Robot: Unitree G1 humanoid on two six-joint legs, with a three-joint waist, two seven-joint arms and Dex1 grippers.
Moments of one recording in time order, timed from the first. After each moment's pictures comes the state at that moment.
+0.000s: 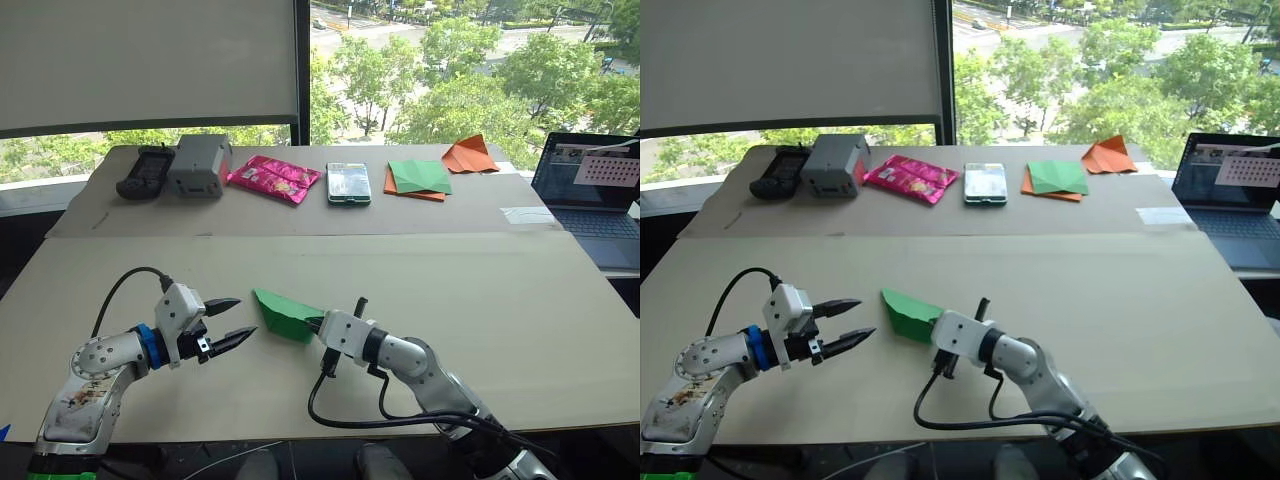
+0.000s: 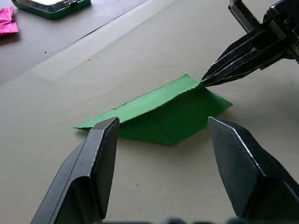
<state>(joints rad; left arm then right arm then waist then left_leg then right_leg) 0.02 0.68 0.17 -0.24 -0.39 0.29 -0.99 -0.26 -0.38 0.50 -0.16 -0.18 0.05 0.59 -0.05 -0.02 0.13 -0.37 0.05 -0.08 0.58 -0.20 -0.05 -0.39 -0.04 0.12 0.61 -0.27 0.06</state>
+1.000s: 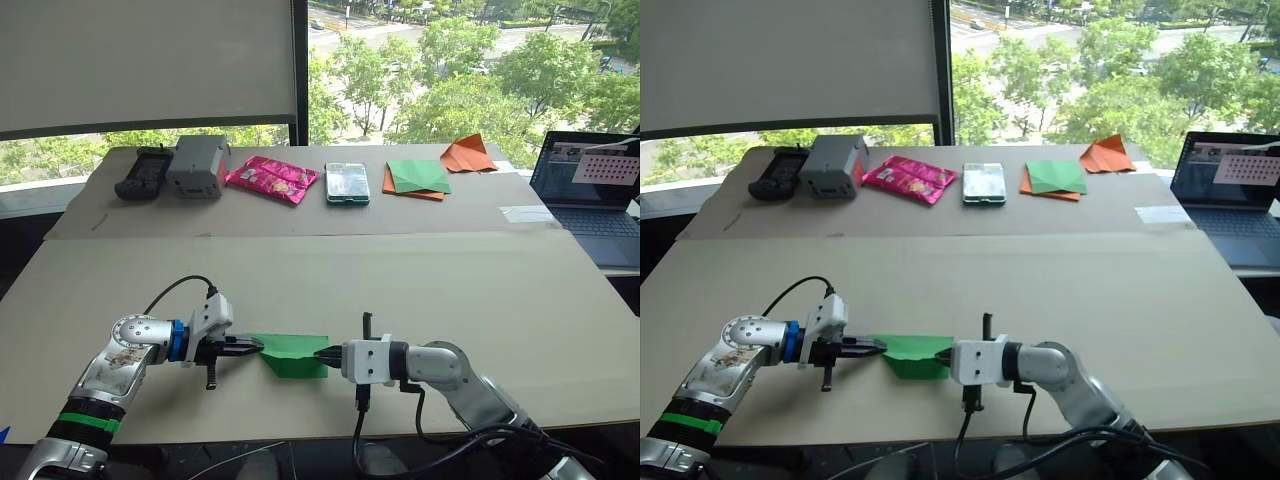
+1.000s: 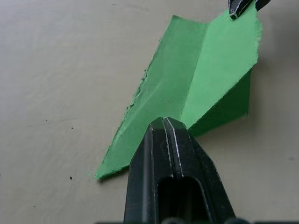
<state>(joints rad) -0.24 0.74 -0.13 0.15 -0.28 0.17 -1.28 -0.22 -0.52 0.48 -0.23 -0.13 -0.04 0.83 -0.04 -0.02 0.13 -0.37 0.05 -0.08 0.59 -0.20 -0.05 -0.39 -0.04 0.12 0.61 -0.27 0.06</state>
